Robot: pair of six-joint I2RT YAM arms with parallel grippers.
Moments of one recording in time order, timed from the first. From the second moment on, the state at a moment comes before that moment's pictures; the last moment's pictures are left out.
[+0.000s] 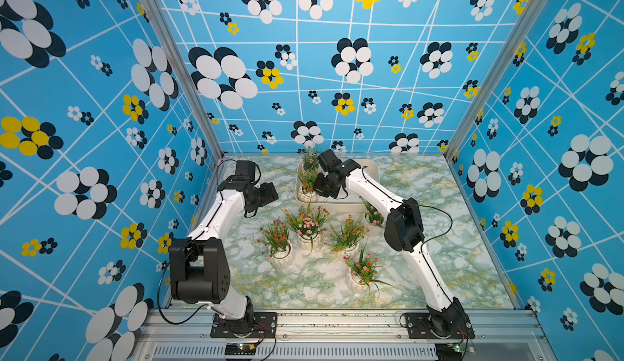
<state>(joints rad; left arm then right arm) -0.01 1.56 1.22 -0.69 0.21 -0.44 0.65 2.49 2.39 -0.96 -0.15 0.96</state>
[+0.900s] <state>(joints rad) -0.01 1.58 1.26 -0.71 0.22 -0.46 0.63 2.34 2.49 -1.17 0.03 0.76</state>
